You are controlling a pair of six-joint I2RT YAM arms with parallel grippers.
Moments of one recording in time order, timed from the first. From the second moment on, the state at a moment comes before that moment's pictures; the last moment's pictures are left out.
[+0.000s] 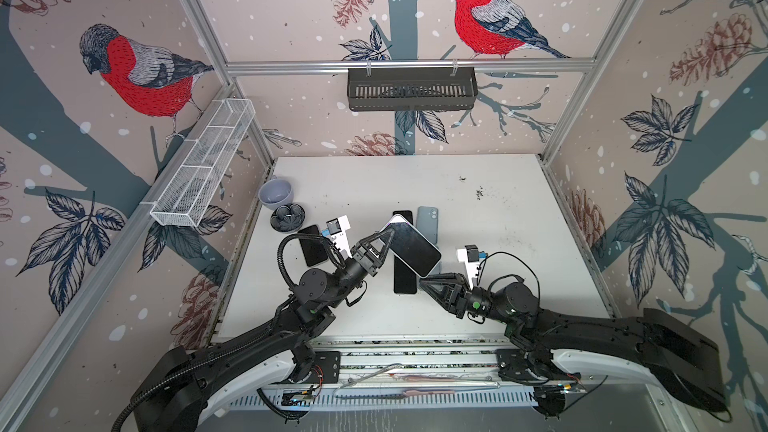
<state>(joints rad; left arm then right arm) -0.84 0.84 0.30 0.90 0.01 -1.02 1.08 1.02 0.16 1.09 -0.27 0.87</state>
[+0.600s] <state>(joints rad) -0.85 0.85 0.31 0.92 0.01 -1.02 1.08 1.01 0.18 1.07 -0.28 0.86</state>
